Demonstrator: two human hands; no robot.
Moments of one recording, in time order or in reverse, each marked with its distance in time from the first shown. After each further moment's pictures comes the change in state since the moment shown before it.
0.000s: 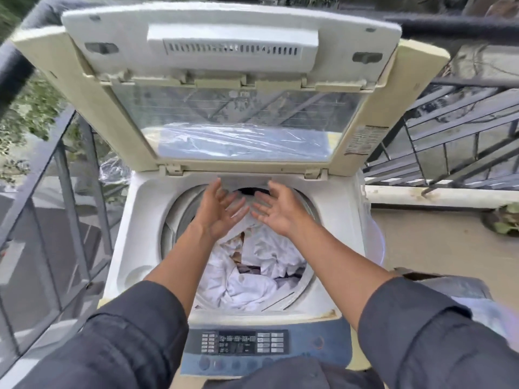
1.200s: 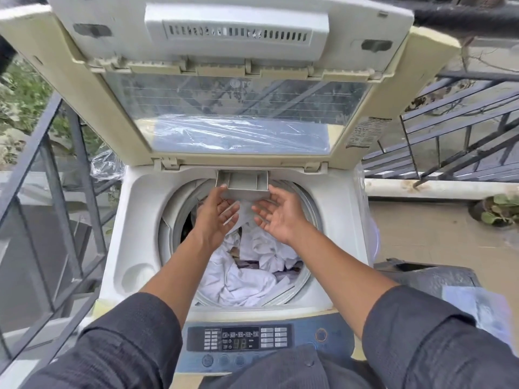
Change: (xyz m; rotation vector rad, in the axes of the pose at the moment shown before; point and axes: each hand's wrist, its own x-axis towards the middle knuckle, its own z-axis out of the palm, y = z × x) left_hand 0.000 -0.017 -0.026 0.208 0.098 0.057; right_hand -0.005 0.023 -0.018 0.025 0.066 0.005
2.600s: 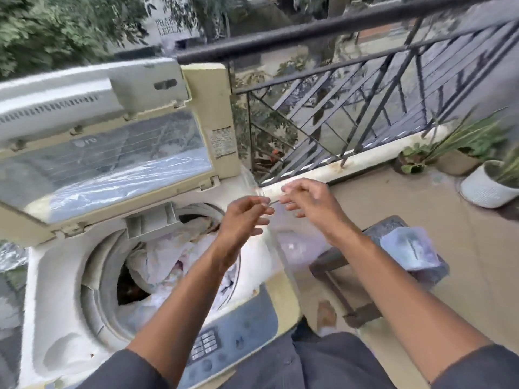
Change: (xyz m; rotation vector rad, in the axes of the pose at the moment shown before) left_hand -0.154 -0.094 0.213 0.847 -0.462 0.304; right_hand -0.217 -0.088 -0.186 -0.588 0.318 -0.717
